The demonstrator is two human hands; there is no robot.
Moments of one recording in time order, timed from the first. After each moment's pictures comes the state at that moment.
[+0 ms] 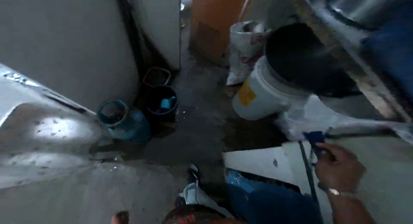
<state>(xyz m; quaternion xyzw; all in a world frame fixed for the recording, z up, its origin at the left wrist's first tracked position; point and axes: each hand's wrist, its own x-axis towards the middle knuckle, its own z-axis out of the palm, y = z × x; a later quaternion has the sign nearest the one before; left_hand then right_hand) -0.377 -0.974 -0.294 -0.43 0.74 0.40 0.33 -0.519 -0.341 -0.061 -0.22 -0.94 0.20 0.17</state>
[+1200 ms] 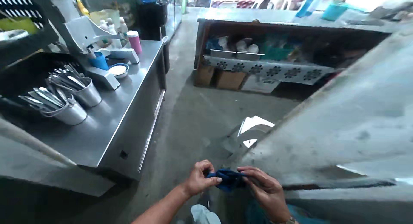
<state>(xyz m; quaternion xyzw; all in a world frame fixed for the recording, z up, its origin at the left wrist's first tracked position) -0.245 -1.230 -0.124 -0.31 0.60 0.58 -0.45 -0.489 -1.211 -0.104 0.71 -0.41 0.50 -0.29</state>
